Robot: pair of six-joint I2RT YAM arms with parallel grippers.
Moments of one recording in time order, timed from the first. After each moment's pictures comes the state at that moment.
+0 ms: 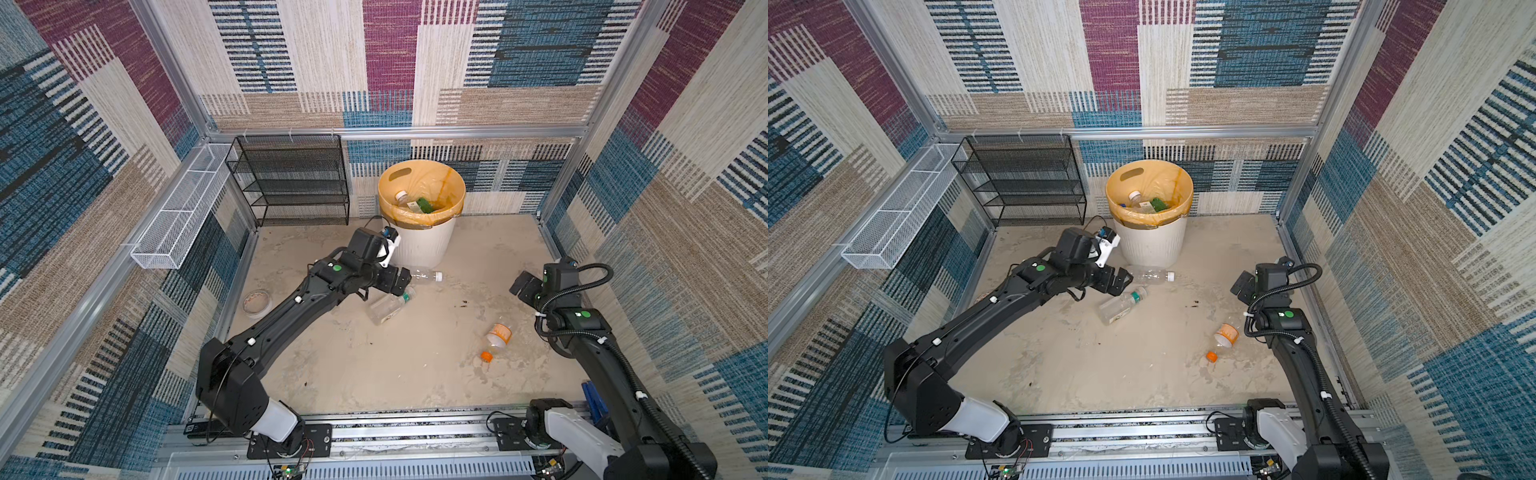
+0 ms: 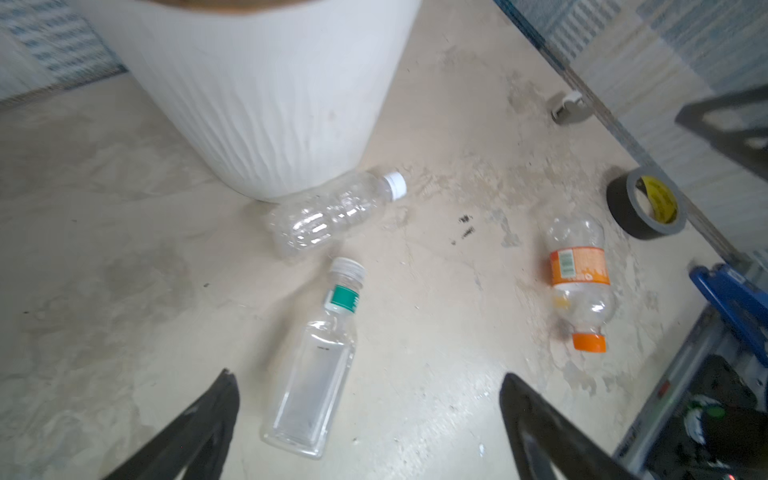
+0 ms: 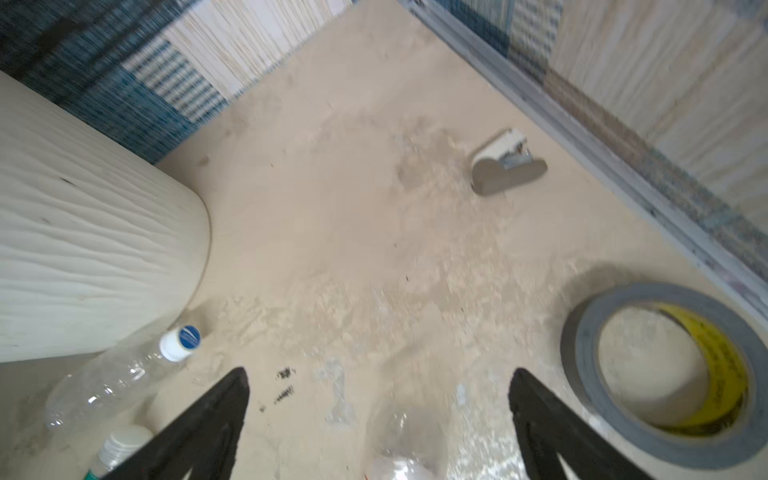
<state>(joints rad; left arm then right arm) -0.56 1.49 1.36 -0.59 0.12 -0.13 0.00 0.99 0.78 -0.57 0.19 0.59</state>
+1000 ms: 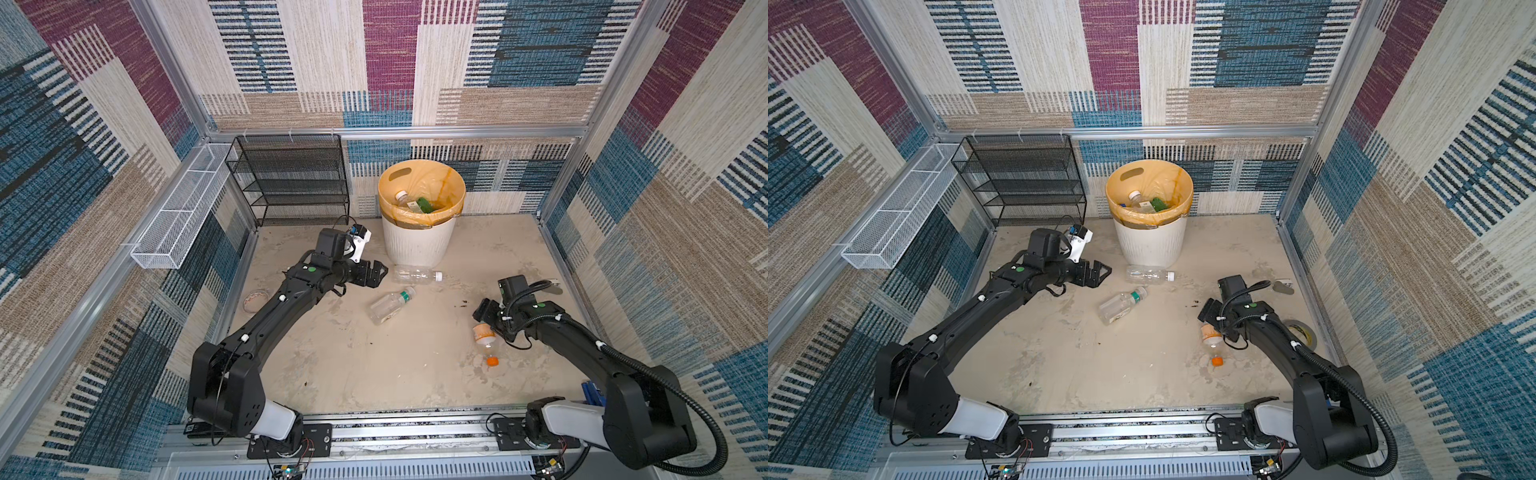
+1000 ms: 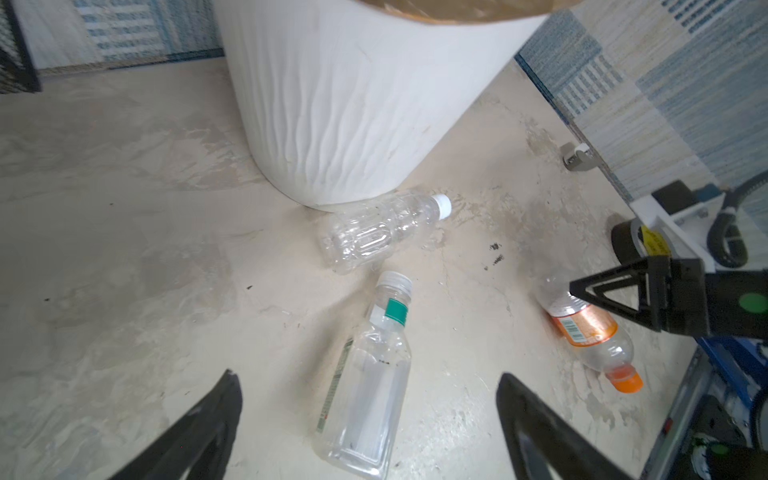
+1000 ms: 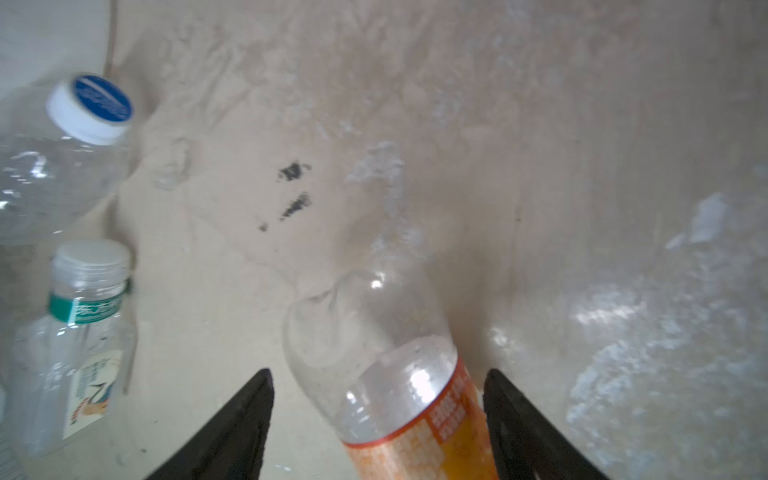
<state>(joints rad) -0.41 1.49 1.21 -0.43 0.32 -0.11 0.20 1.25 0.72 -0.54 -0.11 0.77</state>
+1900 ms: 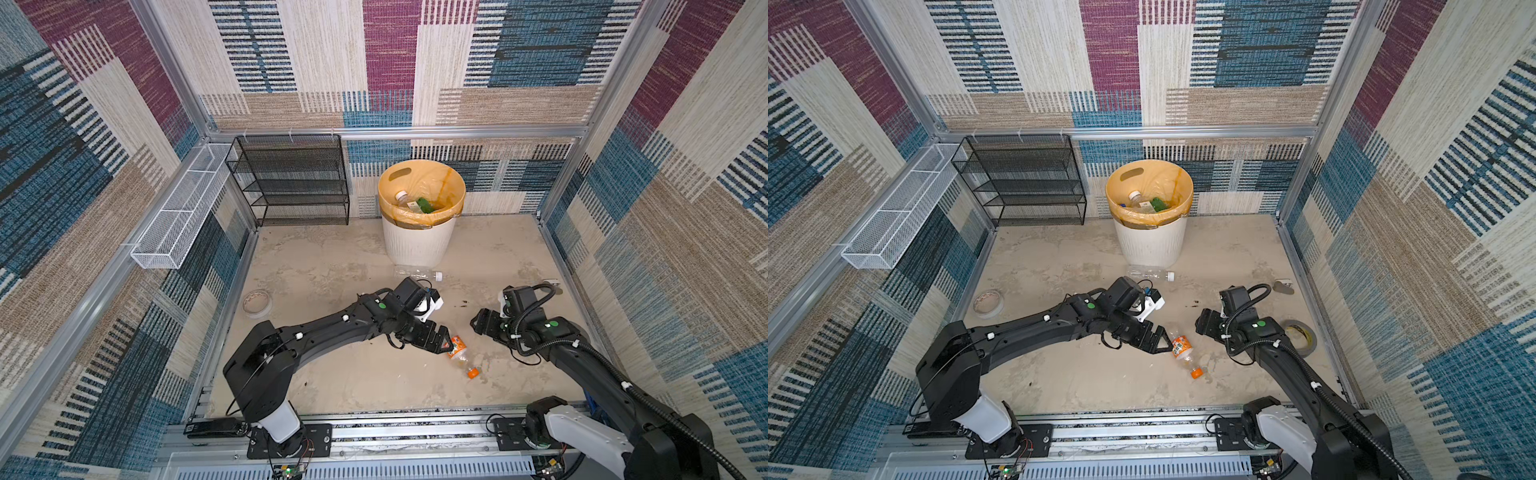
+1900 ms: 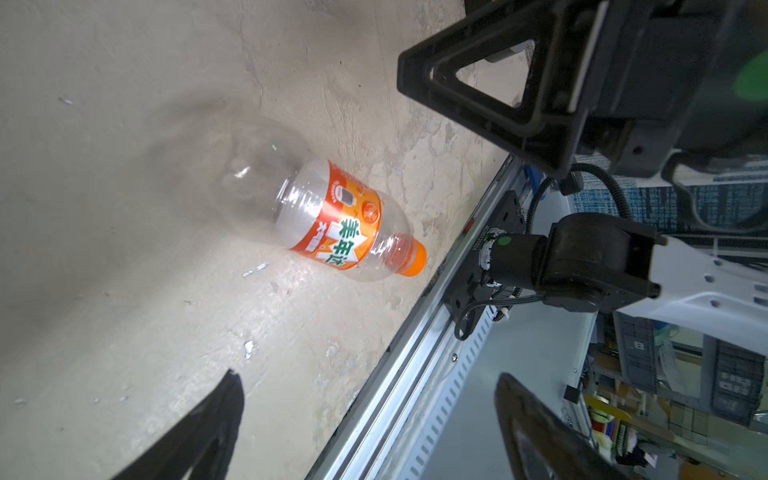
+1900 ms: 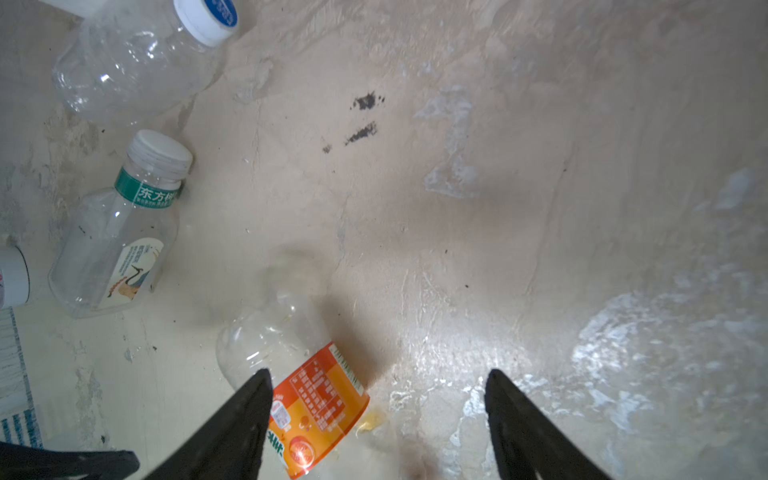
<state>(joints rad) -0.90 1.68 1.20 -0.50 0.50 -0.51 0.27 1.01 0.64 -0.63 -0.13 0.67</state>
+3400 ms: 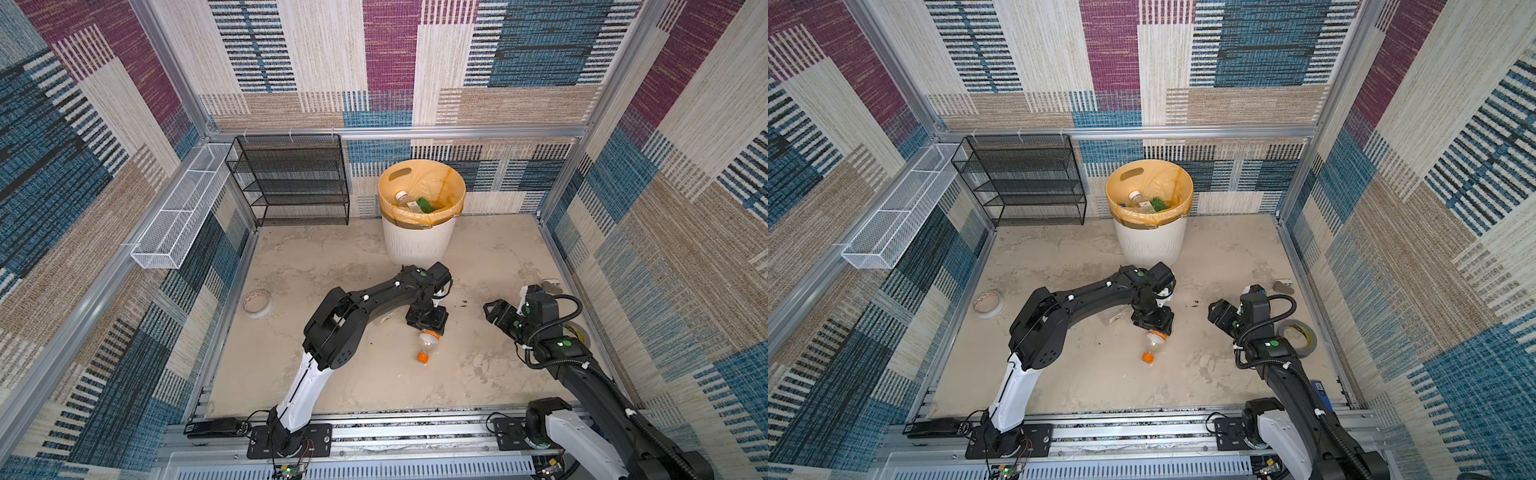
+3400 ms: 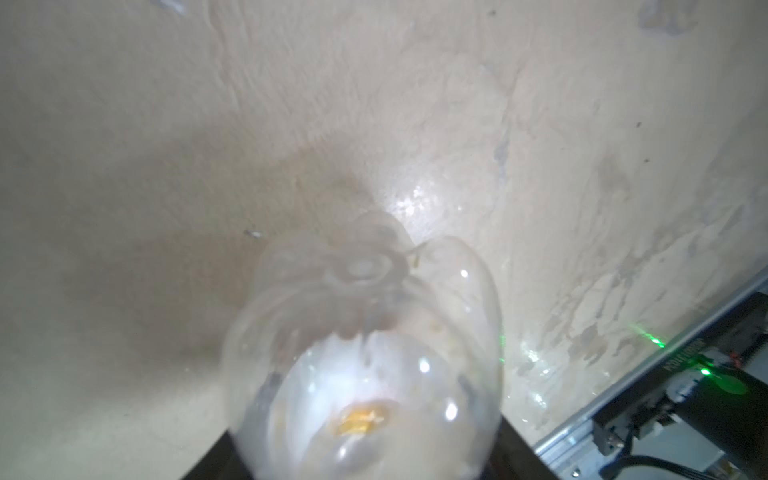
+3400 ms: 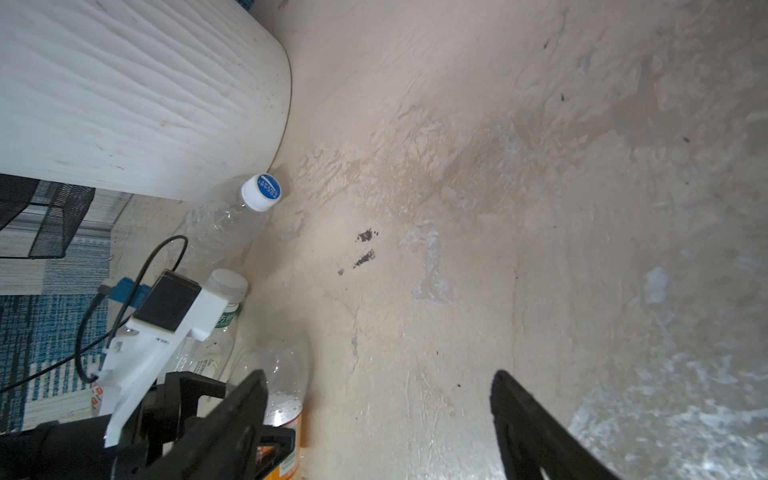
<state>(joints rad) -0.85 2.21 1.77 -0.96 0.26 -0.41 0.12 0.87 0.48 -0.33 -0.13 0.73</state>
